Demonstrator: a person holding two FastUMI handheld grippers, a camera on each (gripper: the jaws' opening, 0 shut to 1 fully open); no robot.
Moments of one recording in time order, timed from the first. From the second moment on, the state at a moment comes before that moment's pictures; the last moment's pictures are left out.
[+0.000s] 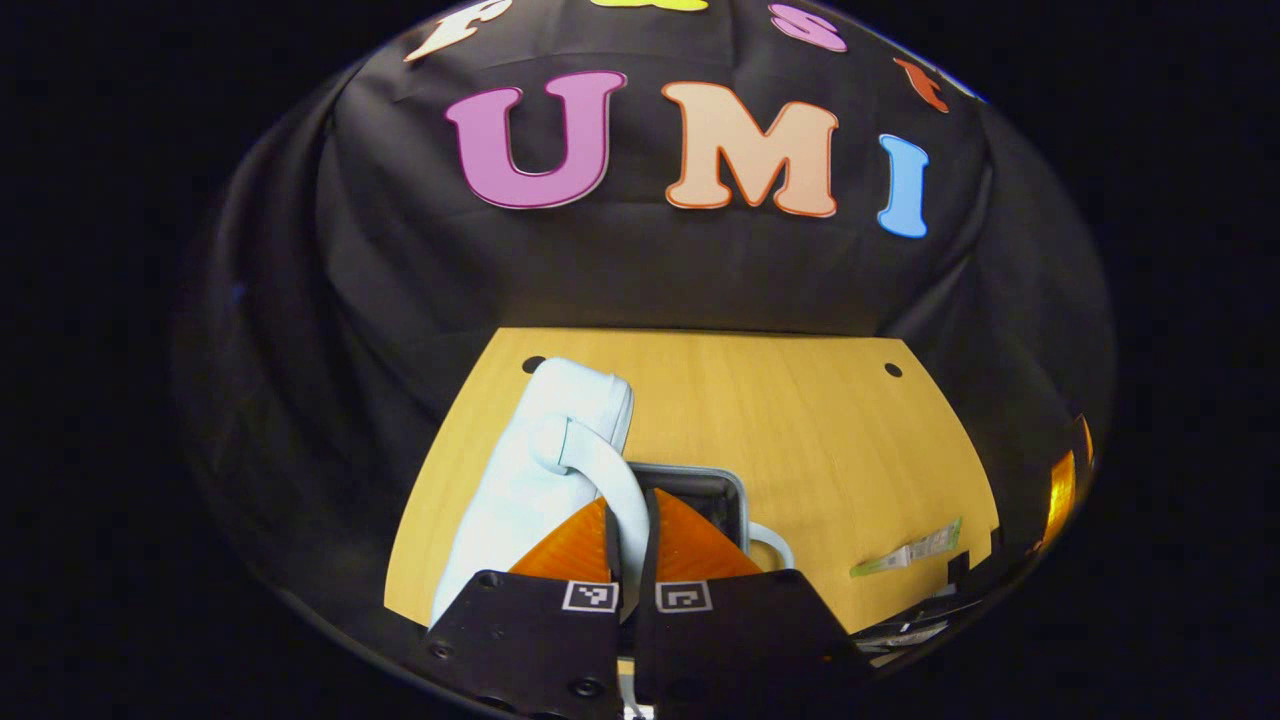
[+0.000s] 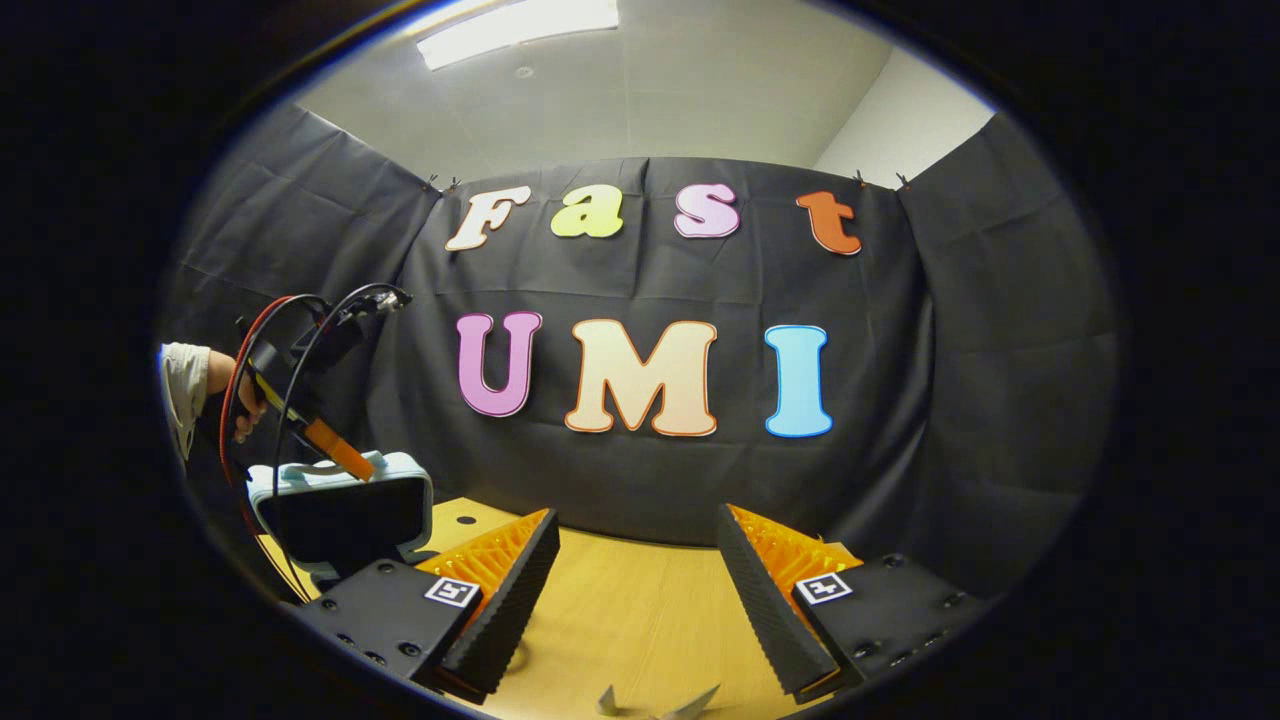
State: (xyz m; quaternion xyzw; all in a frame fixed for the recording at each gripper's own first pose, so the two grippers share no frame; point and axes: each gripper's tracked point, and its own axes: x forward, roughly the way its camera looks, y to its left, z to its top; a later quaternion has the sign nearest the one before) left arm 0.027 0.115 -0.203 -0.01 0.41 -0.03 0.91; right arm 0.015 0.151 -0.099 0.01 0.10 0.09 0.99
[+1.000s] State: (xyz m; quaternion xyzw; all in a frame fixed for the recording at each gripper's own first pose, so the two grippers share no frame) left arm 0.075 0.375 -0.278 -0.11 0.39 0.03 0.91; right arm 0.046 0.271 -0.093 -0.05 0.09 0.04 0.99
